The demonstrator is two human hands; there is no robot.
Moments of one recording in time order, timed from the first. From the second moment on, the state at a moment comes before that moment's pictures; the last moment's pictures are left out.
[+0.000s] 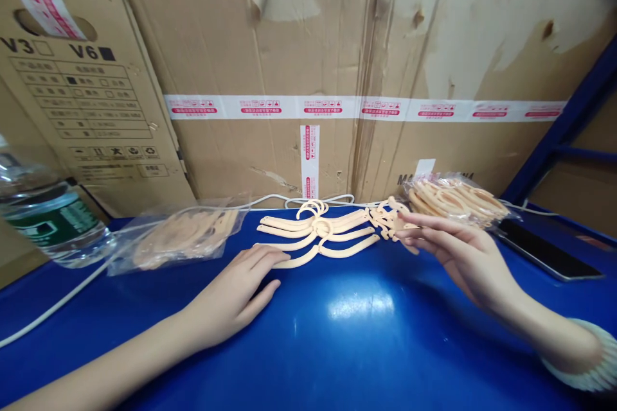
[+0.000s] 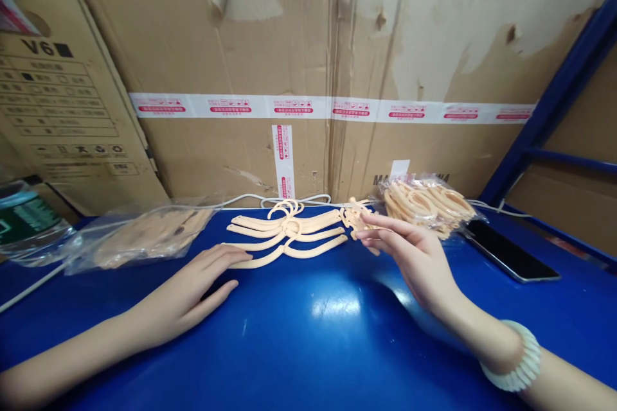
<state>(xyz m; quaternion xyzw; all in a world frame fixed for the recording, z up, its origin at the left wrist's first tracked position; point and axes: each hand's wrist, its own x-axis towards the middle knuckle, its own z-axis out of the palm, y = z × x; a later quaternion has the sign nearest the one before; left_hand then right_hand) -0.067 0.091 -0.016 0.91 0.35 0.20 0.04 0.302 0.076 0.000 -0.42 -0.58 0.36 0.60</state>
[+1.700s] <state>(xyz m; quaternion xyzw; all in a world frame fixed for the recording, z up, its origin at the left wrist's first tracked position) -0.061 0.090 -0.020 0.88 0.35 0.31 0.10 0.294 0.080 0.002 -0.48 -0.51 0.52 0.49</state>
